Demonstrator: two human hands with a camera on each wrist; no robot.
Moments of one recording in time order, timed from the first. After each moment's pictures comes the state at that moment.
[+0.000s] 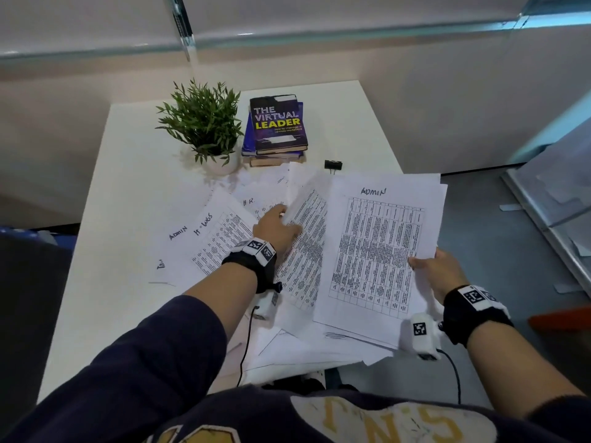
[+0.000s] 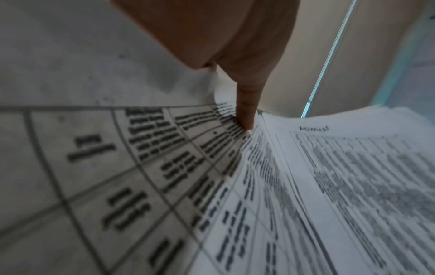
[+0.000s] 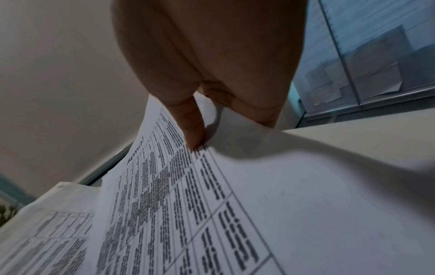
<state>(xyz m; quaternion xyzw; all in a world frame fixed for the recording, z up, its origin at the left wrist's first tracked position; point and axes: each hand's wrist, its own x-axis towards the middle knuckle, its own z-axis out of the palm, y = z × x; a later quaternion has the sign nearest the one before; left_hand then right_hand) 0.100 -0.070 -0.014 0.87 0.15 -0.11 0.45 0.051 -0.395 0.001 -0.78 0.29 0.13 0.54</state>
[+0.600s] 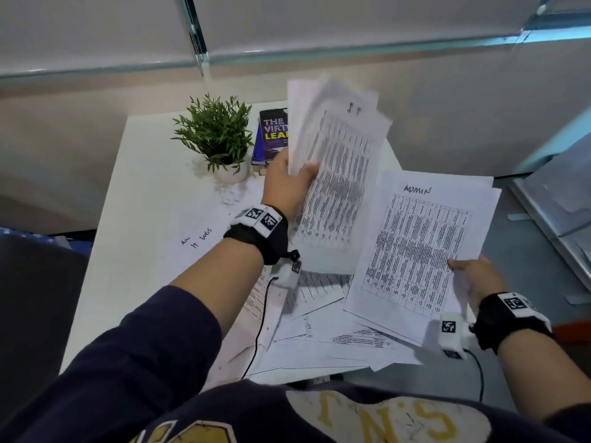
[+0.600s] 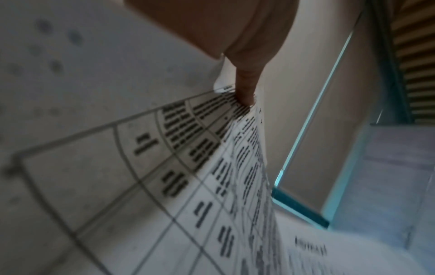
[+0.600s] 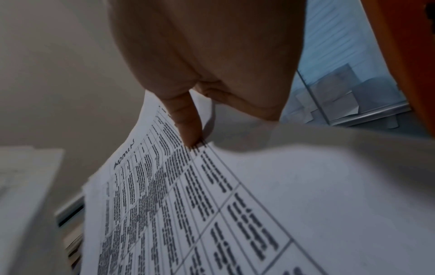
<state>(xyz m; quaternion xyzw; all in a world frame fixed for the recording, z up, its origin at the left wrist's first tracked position) 0.121 -0.081 0.107 0.74 0.09 0.08 0.66 0.059 -0.447 -0.001 -0.75 0.36 0.07 0.55</state>
